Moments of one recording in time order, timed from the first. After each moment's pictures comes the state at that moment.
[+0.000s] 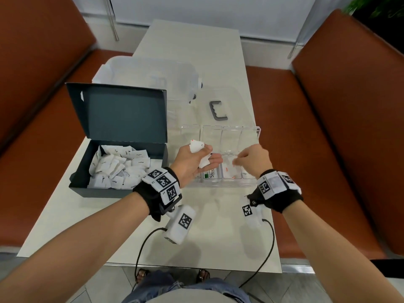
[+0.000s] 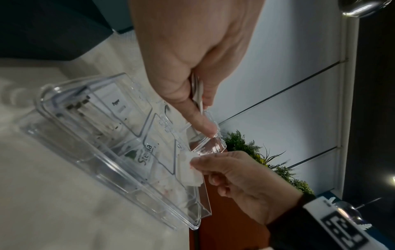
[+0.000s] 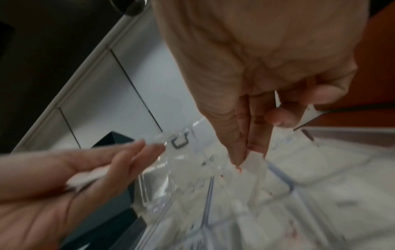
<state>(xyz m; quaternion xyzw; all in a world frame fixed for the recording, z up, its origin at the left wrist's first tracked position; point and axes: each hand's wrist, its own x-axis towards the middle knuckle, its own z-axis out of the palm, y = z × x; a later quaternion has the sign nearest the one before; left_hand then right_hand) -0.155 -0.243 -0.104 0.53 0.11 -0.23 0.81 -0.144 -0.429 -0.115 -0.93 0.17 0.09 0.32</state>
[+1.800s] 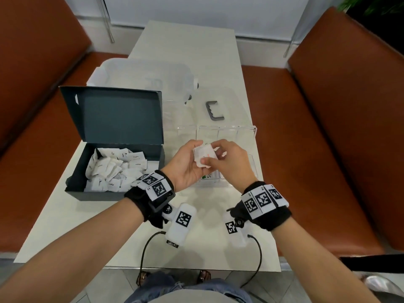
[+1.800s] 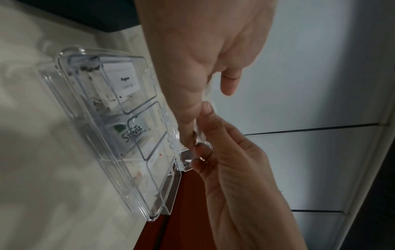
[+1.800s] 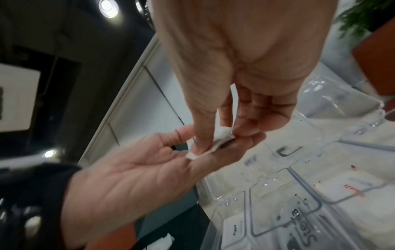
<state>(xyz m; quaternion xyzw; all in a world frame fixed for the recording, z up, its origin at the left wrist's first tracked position) -0.156 -0.241 -0.093 0.37 0.14 -0.35 0.85 -0.172 -0.378 -0.099 -0.90 0.01 -0.01 0.44</state>
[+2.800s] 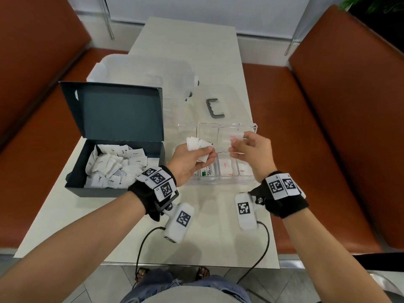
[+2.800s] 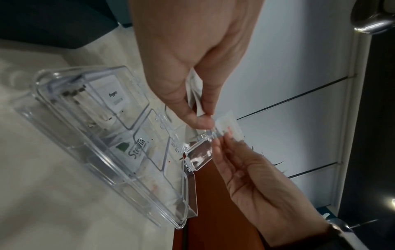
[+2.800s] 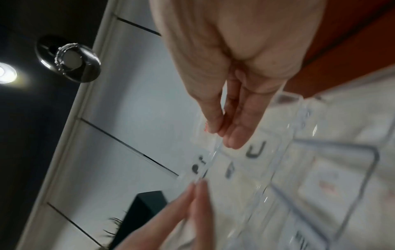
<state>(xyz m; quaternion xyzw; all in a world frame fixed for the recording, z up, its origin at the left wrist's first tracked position) -0.153 -0.242 -0.110 0.53 0.11 -0.22 0.81 -0.164 -0.421 -0.091 -0.72 0.14 -0.01 0.68</state>
